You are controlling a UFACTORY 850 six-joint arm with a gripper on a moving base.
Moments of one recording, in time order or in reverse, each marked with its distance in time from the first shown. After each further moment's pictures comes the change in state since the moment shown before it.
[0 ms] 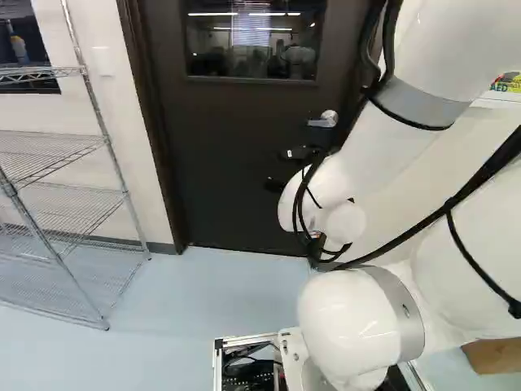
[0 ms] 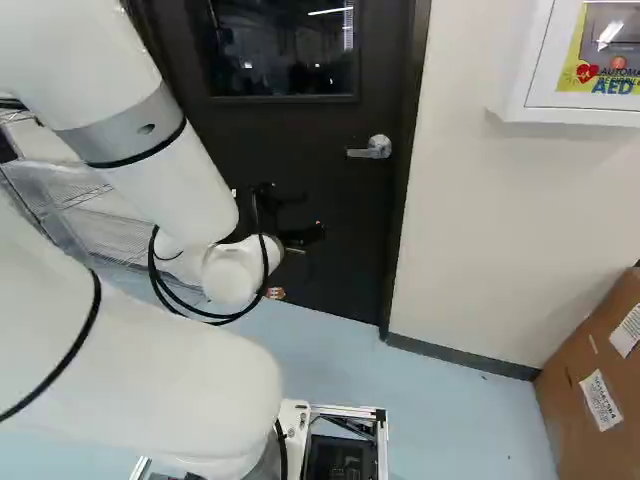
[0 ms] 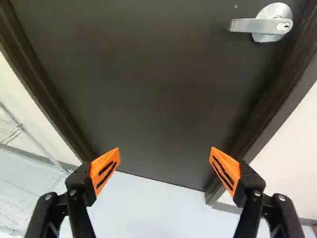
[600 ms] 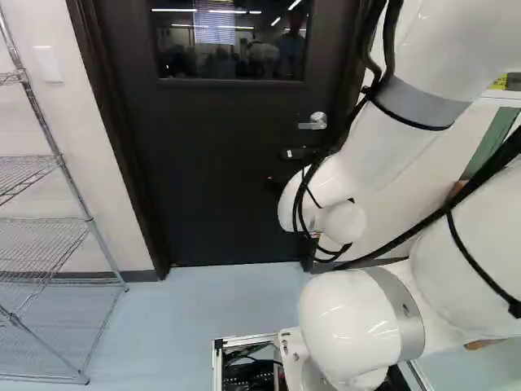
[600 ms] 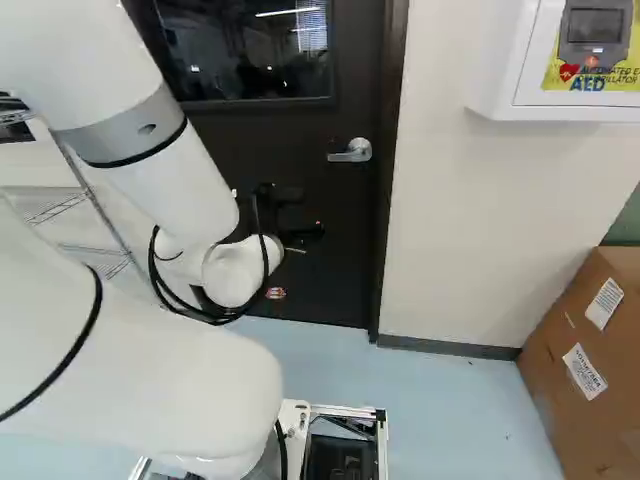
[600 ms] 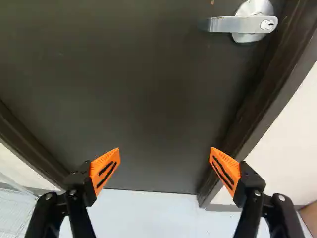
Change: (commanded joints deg) arm 0.0 0.0 0.0 0.0 0.0 0.0
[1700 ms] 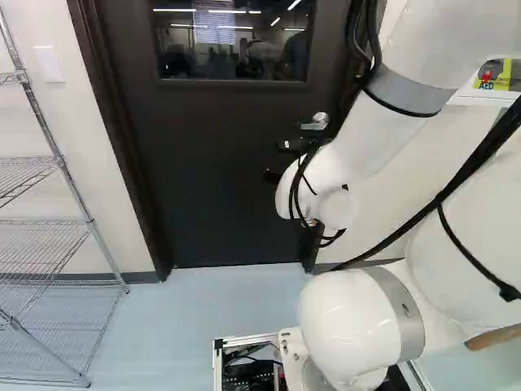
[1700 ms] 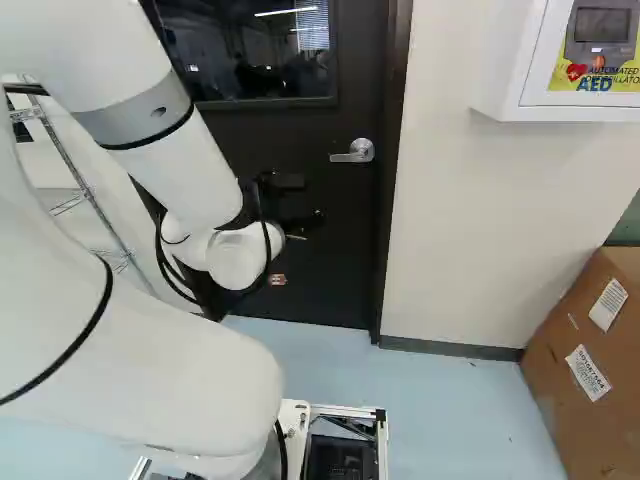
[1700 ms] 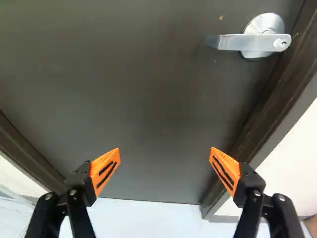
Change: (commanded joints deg) arm 0.4 -2.7 -4.9 0.0 0.0 0.0
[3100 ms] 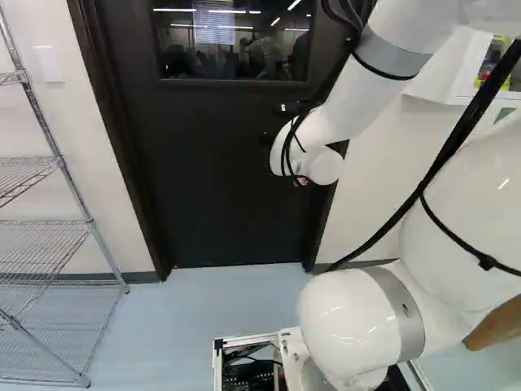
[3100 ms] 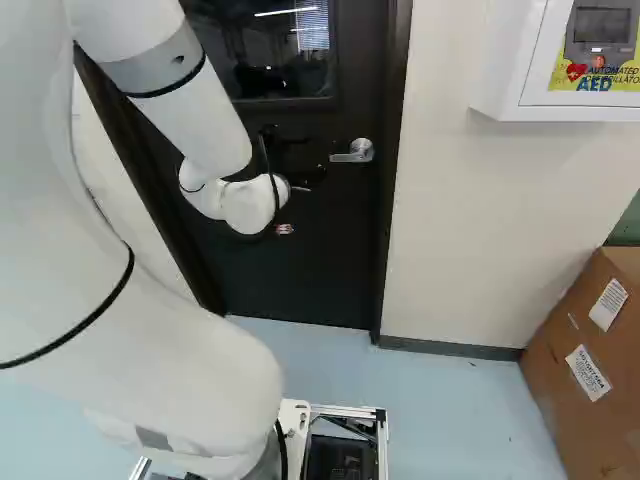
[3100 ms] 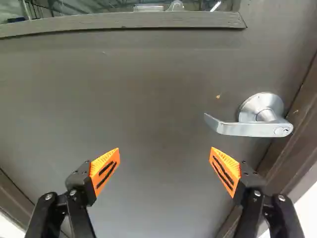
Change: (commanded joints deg) arm -0.1 -5.4 -14.7 0.0 0.0 0.0
